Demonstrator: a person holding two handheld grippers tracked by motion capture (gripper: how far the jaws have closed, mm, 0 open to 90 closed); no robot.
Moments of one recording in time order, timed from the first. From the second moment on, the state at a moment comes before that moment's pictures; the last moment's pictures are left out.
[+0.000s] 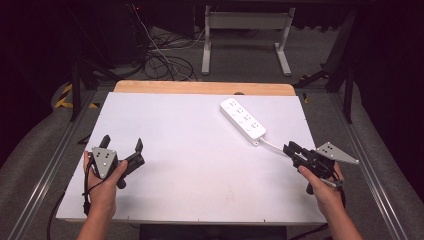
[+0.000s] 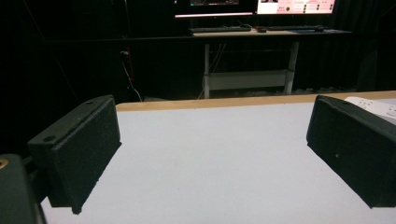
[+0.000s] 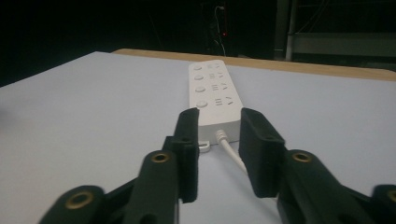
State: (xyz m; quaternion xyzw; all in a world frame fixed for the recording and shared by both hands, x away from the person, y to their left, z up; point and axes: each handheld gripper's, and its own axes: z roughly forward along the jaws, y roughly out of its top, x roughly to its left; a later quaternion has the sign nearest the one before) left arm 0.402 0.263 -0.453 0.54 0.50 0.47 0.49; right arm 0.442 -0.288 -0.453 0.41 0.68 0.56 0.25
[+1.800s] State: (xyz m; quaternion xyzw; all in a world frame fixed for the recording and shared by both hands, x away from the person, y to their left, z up) left arm 0.404 0.265 -0.456 0.55 0.49 0.47 0.48; right arm 0.532 -0.188 -0.360 0.36 0.79 0.44 0.23
